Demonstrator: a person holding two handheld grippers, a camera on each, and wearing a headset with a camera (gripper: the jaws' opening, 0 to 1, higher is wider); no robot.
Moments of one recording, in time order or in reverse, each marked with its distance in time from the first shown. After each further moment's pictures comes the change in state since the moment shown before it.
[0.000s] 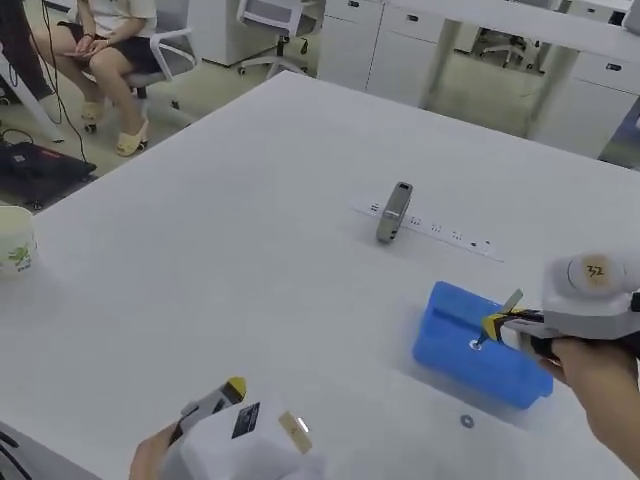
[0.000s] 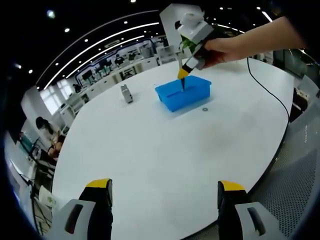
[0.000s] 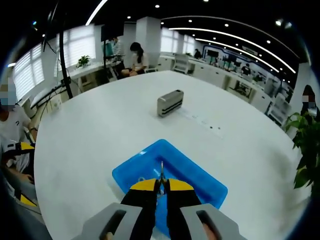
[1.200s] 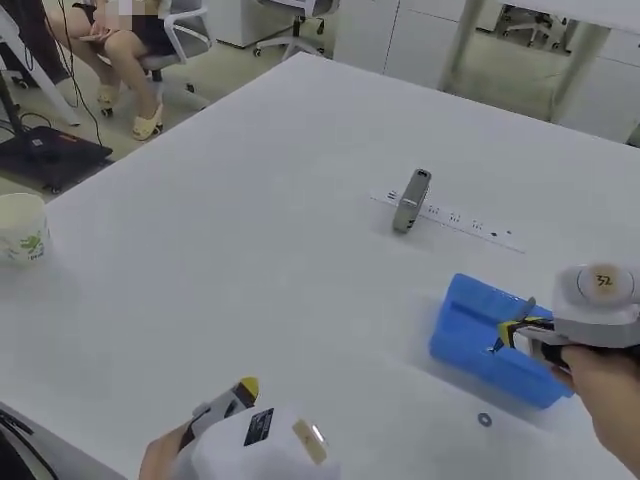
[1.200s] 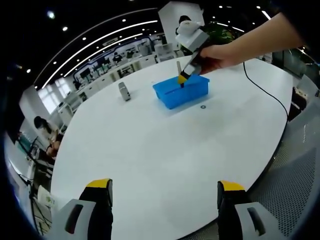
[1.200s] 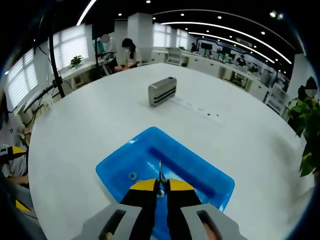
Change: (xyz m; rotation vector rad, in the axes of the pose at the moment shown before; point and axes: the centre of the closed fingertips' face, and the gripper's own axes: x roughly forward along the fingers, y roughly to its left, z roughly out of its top) left arm 0.001 -0.004 -0.002 0.001 0.017 -0.017; right arm 0.022 -0.011 -0.020 0.077 0.041 -0.019
